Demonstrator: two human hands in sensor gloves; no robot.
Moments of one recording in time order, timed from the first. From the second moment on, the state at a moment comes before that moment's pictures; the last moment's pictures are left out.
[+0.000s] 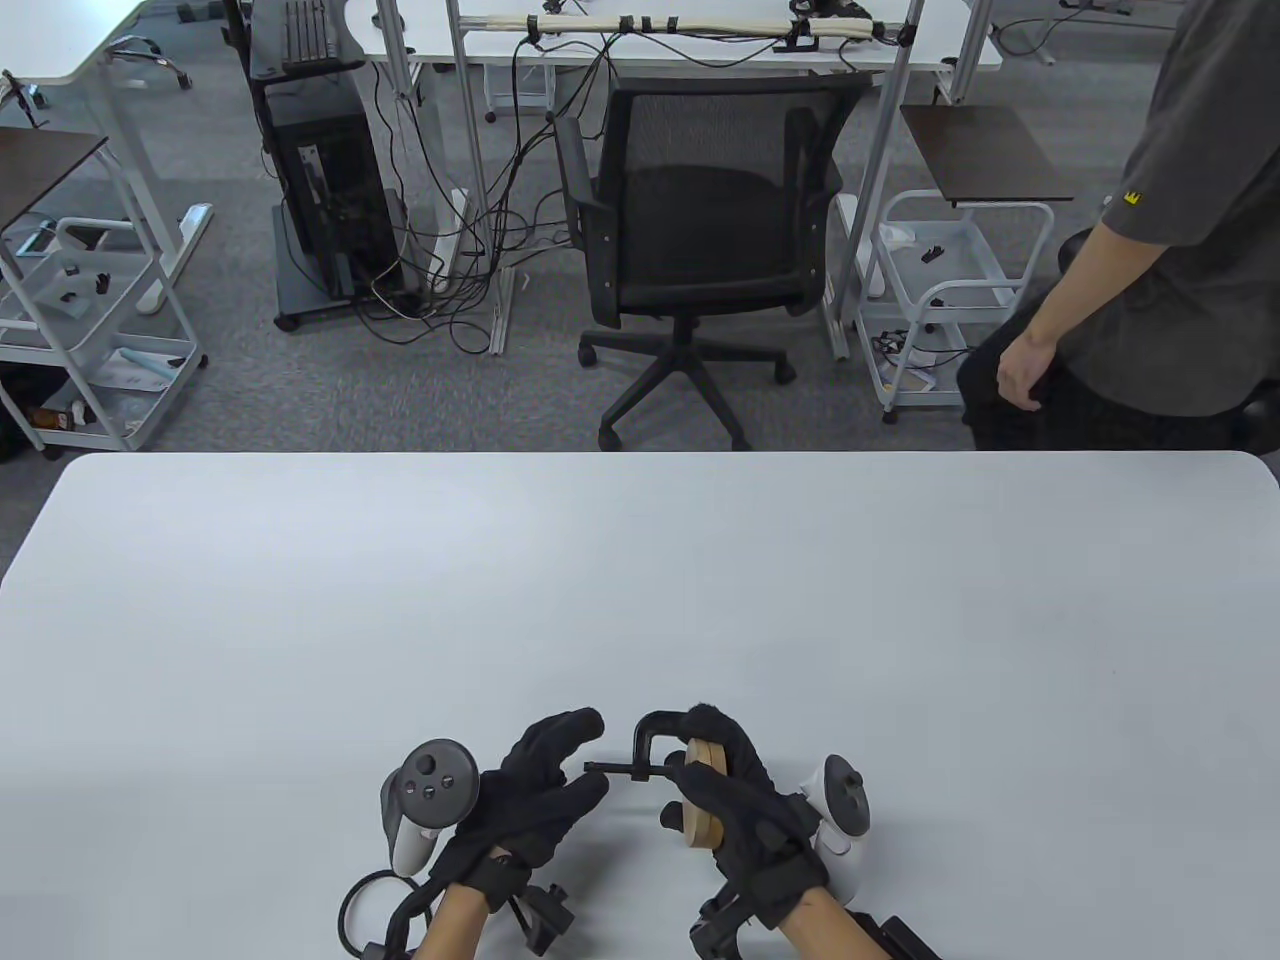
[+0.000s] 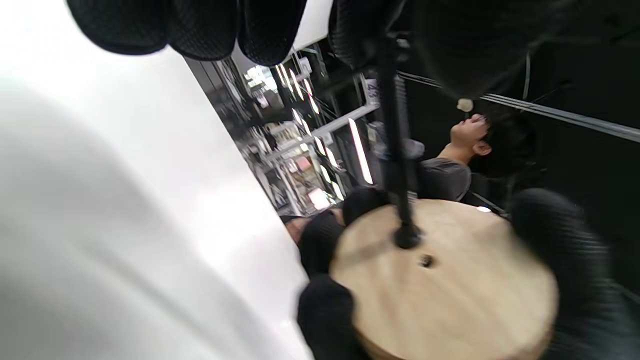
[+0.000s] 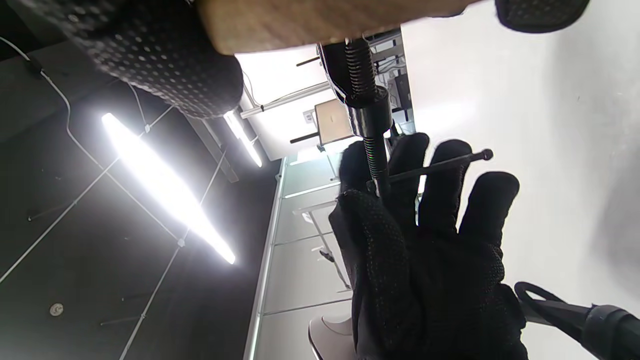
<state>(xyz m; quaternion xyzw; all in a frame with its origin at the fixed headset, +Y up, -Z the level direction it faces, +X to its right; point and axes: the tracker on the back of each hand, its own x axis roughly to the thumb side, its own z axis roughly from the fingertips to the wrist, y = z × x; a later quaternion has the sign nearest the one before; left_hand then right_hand) -0.171 -0.789 -0.321 0.00 -0.18 0.52 0.83 0.106 -0.811 -0.313 0.12 0.14 0.57 0.80</state>
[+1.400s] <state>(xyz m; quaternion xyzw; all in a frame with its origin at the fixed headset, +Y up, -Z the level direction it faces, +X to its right) -0.161 -0.794 -0.323 -0.07 -0.21 0.65 0.73 0.105 -0.806 -0.317 0.17 0.14 0.59 0.77</state>
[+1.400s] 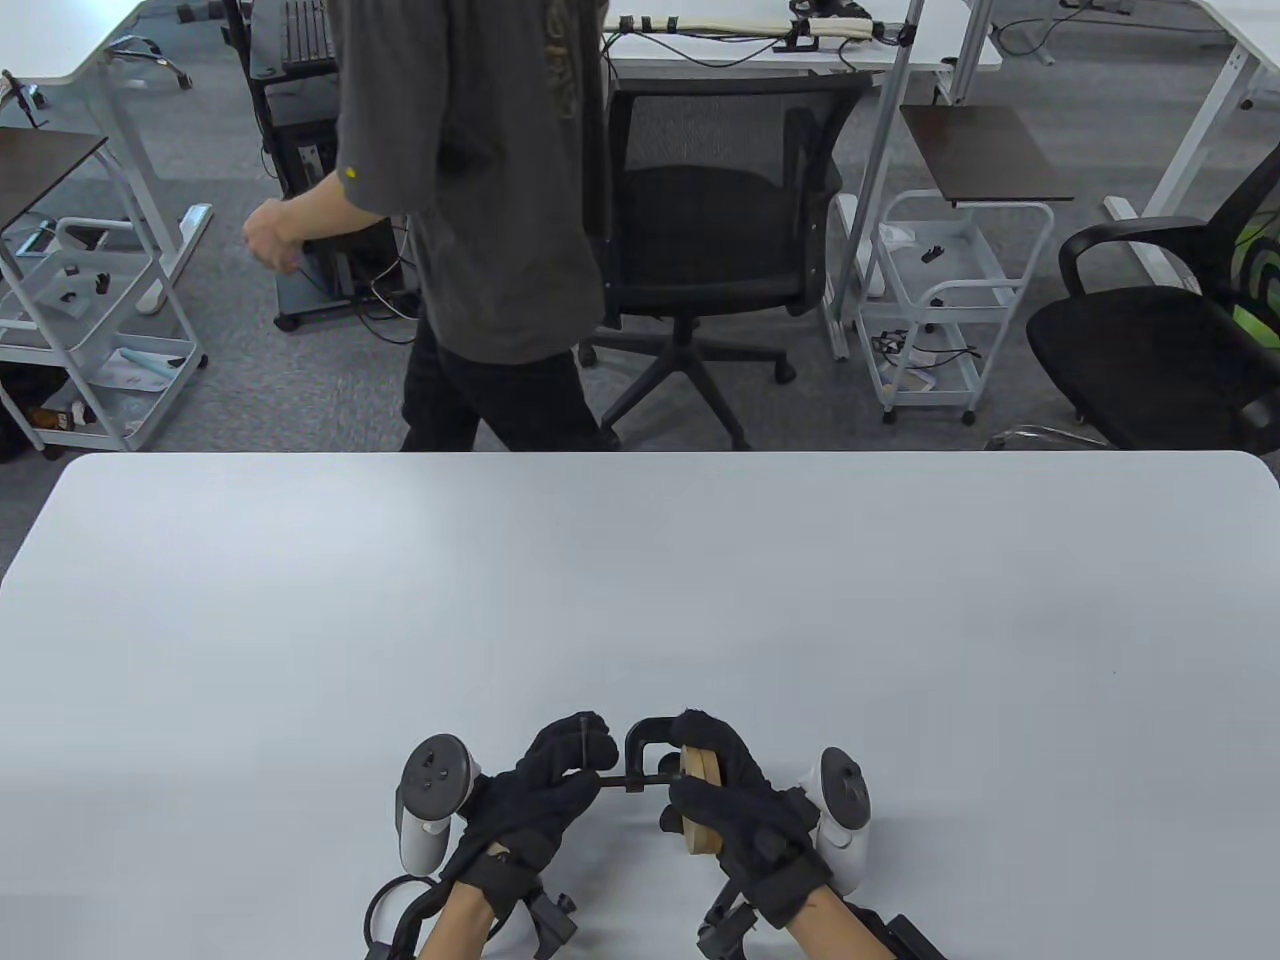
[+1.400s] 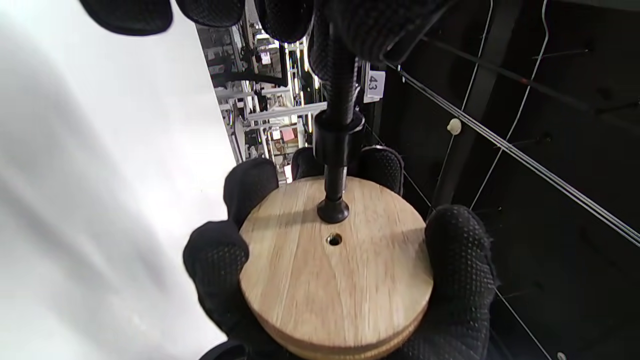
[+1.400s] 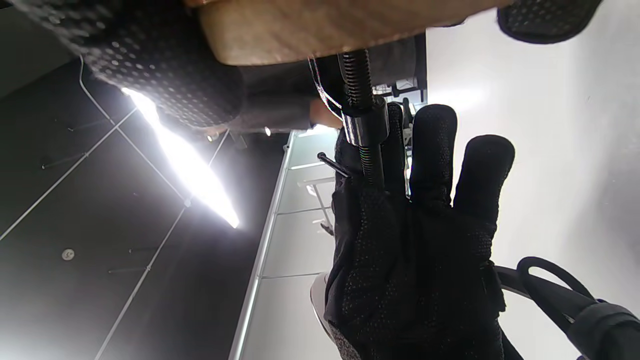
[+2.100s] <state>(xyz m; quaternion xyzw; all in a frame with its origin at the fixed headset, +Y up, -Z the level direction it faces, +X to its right) -0.169 -0.781 -0.320 0.00 -0.19 0.58 0.79 0.105 -0.805 -0.317 0.15 0.13 0.58 0.79</state>
